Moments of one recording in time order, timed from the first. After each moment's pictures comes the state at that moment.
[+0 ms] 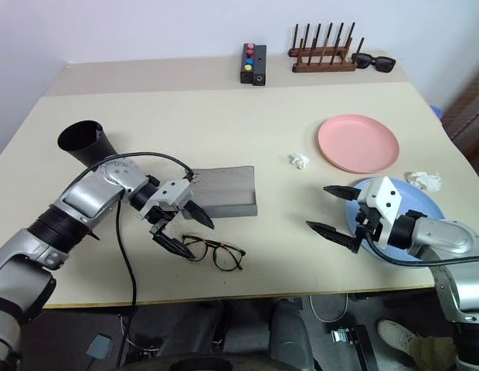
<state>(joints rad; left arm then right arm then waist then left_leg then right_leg) -0.77 0.75 -0.59 0.21 -0.39 0.19 -1.61 0.05 -0.83 -0.26 -0.27 0.51 0.28 1.02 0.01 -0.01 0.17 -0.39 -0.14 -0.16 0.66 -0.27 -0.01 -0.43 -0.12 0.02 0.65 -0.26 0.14</state>
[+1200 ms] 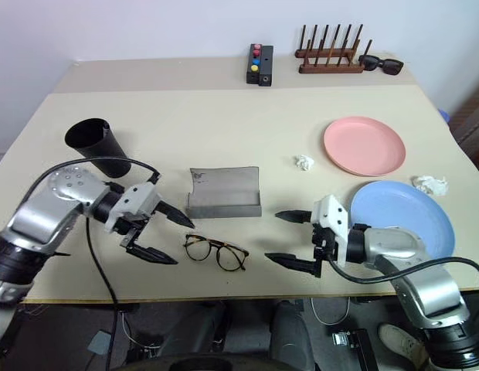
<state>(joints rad) -0.51 0.84 -0.32 -0.09 -0.36 0.30 -1.59 0.01 -0.76 0.02 -0.40 0.54 0.39 1.06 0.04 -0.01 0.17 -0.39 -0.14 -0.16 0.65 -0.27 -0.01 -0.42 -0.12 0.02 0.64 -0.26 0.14</state>
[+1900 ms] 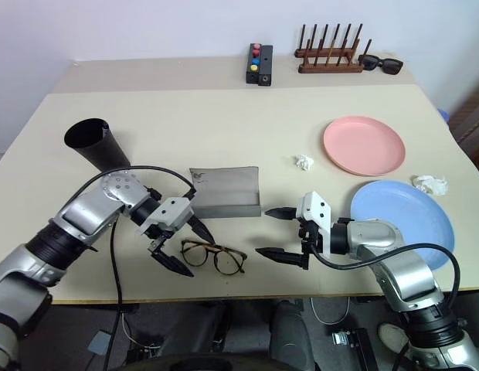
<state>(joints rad) -0.66 0.73 -0.56 0.09 -0.36 0.20 -1.61 -0.09 -0.72 0.08 -0.32 0.49 0.40 1.07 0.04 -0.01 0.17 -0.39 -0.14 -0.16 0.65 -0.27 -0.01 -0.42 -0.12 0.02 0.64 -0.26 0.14</state>
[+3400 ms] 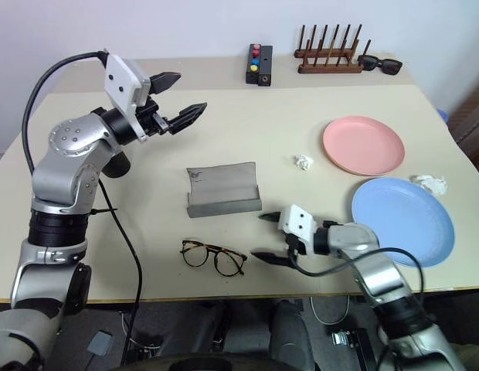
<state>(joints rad) -0.72 0.52 0.02 -0.05 -0.29 0.37 -0.69 -0.06 -0.73 0.13 -0.25 0.32 0.21 1.11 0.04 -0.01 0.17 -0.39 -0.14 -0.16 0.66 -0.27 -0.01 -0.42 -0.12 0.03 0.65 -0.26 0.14</state>
